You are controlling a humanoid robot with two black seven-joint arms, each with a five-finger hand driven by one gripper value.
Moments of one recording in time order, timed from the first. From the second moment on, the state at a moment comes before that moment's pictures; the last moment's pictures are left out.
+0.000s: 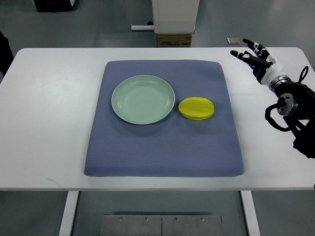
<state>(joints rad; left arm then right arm) -0.03 0.00 -0.10 -0.22 0.10 0.05 -0.21 0.91 -0.18 0.77 0.50 -0.31 0.04 0.16</state>
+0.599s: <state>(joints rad) -0.02 0.00 -0.10 -0.22 0.09 0.06 -0.21 0.91 -0.18 0.77 0.50 -0.31 0.06 0.16</state>
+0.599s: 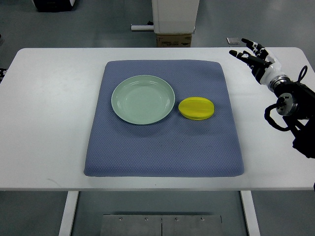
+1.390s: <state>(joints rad) -0.02 0.00 -0.10 -0.22 0.09 0.06 -0.21 0.92 -0.16 0.68 0.51 -0.31 0.17 0.17</state>
